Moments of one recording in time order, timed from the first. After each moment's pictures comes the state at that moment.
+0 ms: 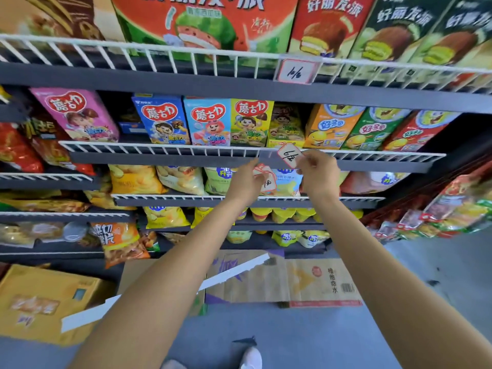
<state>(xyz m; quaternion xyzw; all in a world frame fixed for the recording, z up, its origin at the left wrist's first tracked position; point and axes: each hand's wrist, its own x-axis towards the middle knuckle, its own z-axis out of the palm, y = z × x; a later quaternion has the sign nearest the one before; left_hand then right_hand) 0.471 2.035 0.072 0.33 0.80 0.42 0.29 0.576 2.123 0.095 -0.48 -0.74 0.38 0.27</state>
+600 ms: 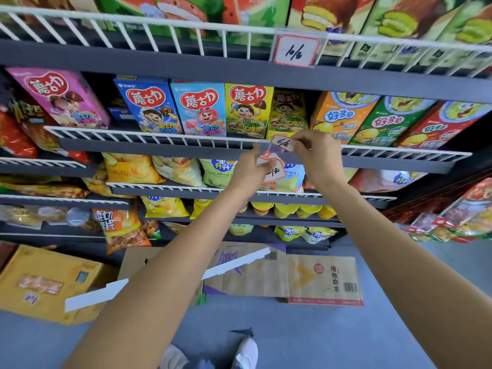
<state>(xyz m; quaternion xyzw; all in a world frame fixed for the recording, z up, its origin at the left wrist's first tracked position) 0.473 2.065 0.063 0.25 0.77 0.48 0.33 0.564 2.163 0.091 -0.32 -0.87 0.27 0.26</state>
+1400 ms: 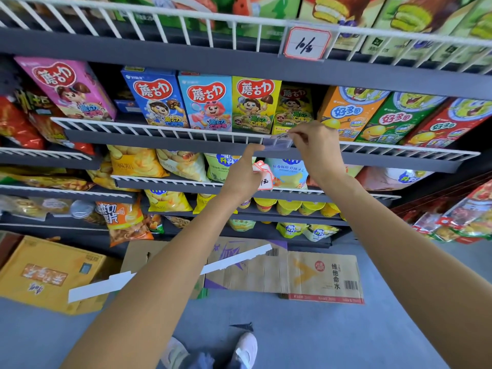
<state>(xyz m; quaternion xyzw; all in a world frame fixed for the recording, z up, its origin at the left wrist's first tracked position) 0.468 2.038 0.053 0.32 0.82 0.38 0.28 0.553 2.165 0.087 -0.26 -0.91 0.20 0.26</state>
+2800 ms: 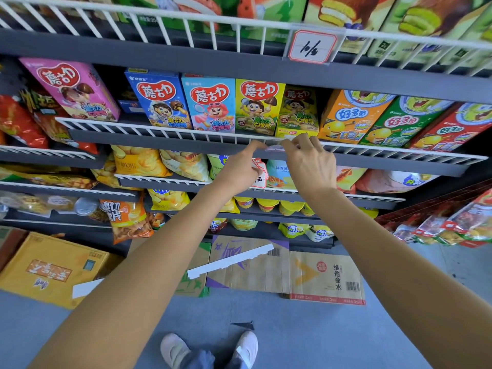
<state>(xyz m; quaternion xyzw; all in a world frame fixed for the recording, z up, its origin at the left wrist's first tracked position) 0.446 2.039 0.067 0.38 0.84 0.28 0.27 0.552 2.141 0.068 -0.27 -0.95 -0.10 0.10</state>
